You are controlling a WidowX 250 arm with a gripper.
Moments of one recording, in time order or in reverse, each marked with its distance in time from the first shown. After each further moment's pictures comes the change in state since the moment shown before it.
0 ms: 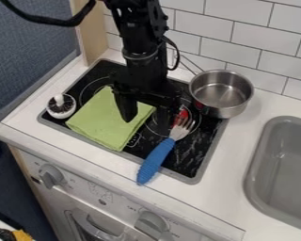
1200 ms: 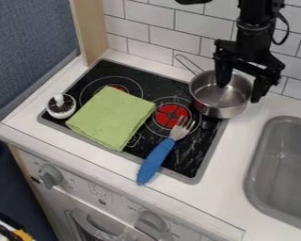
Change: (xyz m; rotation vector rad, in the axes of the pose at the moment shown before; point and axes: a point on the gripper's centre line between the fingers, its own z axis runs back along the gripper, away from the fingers) arm 0.130 -0.087 -0.021 0.030 -0.037 -0.215
